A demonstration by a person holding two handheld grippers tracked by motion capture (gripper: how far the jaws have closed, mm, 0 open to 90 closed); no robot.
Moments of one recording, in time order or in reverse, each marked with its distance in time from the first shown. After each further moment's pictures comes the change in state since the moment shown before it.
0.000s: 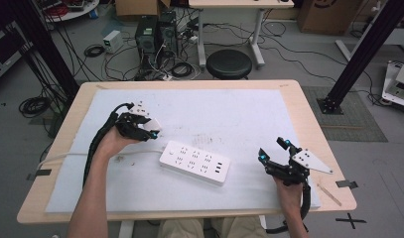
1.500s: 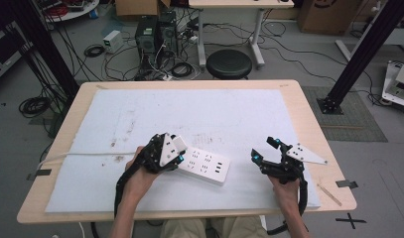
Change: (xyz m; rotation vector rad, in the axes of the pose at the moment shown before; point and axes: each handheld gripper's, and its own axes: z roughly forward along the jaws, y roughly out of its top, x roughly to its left) left arm -0.154 0.017 -0.004 -0.196 0.282 0.277; right arm 0.010 0.014 0.012 0.074 0.161 0.057
